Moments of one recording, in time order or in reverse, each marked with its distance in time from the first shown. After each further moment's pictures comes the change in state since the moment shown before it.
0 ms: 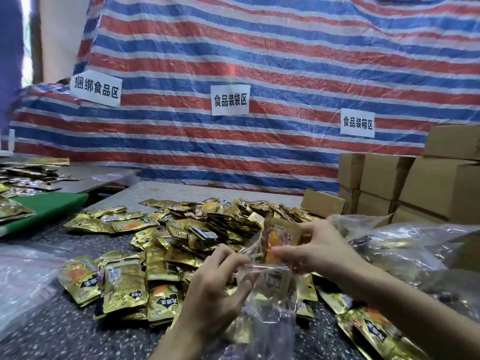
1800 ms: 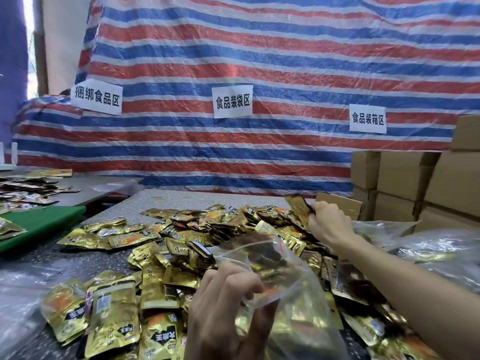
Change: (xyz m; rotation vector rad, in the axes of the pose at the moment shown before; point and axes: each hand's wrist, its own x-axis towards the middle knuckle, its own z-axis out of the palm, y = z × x) left_hand 0.021 0.024 0.004 0.047 0.342 0.199; right_hand 0.176 0.079 -0.027 -0.791 0.424 -0.064
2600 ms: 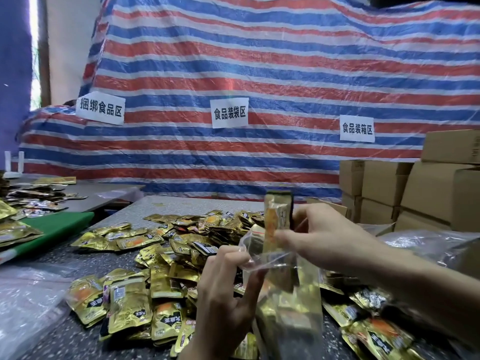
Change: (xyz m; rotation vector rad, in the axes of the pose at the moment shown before) left_hand 0.004 0.008 0.002 -0.092 -0.026 -0.088; right_hand -0.157 -0.086 -0.173 0.445 -0.360 -0.166
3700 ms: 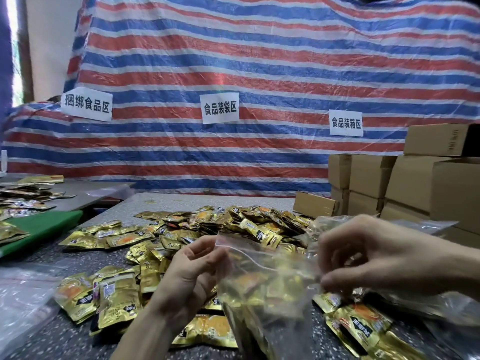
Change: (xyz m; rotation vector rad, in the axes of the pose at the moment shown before) left_hand 0.029 -0.011 -0.033 -1.136 -0.157 -1.171; right_hand -0.052 0.038 -0.060 0.061 -0.381 -0.250
